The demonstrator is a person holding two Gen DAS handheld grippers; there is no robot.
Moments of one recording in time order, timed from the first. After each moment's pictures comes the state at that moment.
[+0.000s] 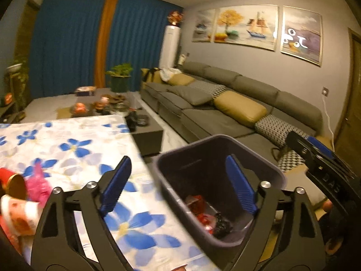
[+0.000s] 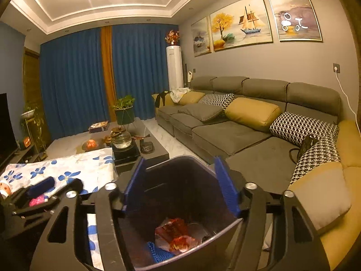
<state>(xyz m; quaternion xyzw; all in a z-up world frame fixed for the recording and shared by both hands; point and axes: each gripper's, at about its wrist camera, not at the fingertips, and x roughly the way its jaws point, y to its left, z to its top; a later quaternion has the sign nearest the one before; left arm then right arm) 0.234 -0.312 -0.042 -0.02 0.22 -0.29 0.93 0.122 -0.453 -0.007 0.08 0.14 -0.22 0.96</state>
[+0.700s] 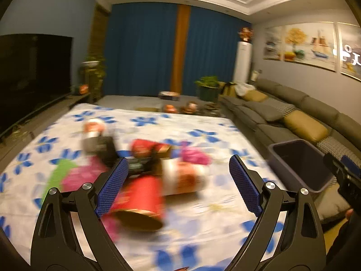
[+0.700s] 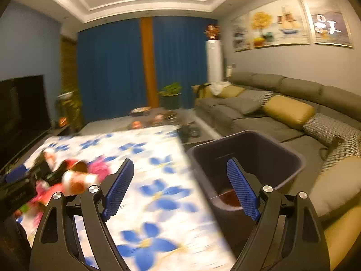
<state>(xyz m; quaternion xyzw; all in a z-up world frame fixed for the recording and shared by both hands) 0.152 -0.076 -0.039 -0.04 0.20 -0.05 0.98 0.102 -0.292 -0.027 0.05 0.18 -0.07 0.98</state>
